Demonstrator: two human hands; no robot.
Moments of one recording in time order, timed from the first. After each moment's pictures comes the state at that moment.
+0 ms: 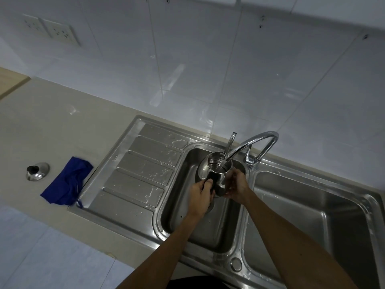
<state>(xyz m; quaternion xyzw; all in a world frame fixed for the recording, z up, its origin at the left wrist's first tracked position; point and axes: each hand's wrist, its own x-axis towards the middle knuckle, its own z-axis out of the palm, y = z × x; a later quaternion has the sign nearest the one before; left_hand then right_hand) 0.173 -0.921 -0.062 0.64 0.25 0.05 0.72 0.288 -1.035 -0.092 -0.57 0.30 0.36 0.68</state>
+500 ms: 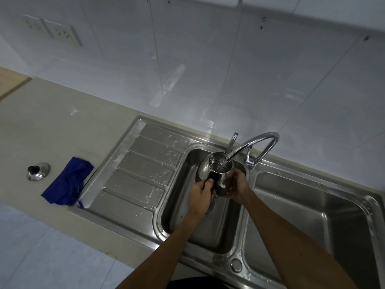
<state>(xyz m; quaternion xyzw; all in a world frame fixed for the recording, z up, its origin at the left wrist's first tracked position) 0.177 -0.920 -0.062 0.65 0.26 0.05 0.71 0.290 -1.036 -0.097 -0.57 0.29 0.36 0.68</state>
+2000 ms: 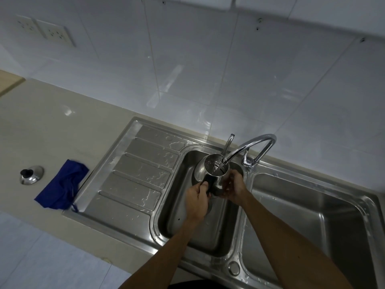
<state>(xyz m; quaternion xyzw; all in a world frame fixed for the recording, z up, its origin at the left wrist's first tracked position) 0.180 -0.925 -0.082 0.68 0.29 0.12 0.67 0.296 -1.035 -0.100 -0.59 0.29 0.35 0.67</state>
